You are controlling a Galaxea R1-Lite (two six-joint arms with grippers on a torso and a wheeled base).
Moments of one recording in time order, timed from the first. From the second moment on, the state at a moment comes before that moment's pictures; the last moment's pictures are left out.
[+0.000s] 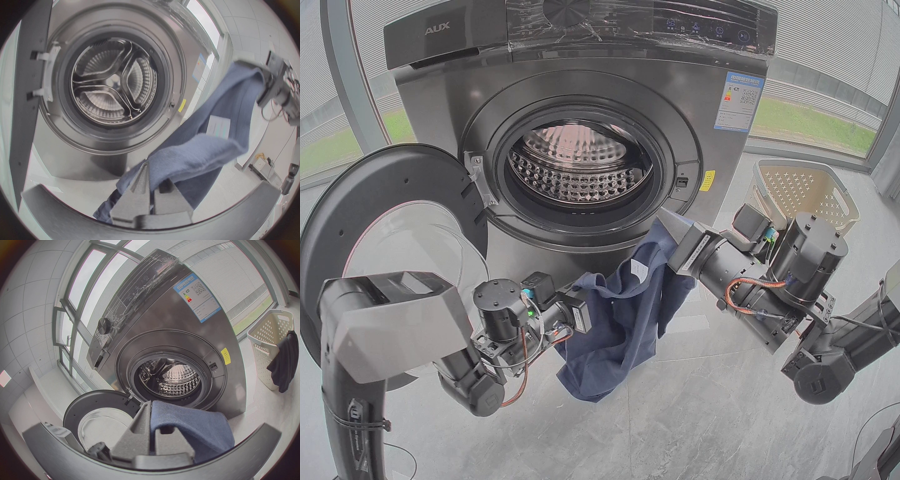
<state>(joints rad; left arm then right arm) -0.54 2.30 -0.80 -1.55 -0.06 -0.14 0.72 1.86 -0.76 -1.32 -0.17 0.47</state>
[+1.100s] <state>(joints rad) -0.49 1.72 -0.58 -1.55 -0.04 -0.15 0.72 1.80 -0.61 -1.46 -0.16 0.40</state>
